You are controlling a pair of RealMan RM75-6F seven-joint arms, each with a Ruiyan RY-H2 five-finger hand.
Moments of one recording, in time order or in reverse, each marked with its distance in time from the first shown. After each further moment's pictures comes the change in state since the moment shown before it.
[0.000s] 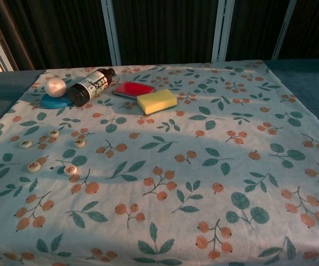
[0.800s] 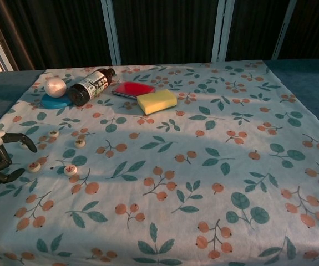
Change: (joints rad) left arm -0.143 -0.277 -0.108 0.150 -0.301 -0.222 0.227; right arm -0.002 0.004 0.003 0.002 0.013 0.002 0.009
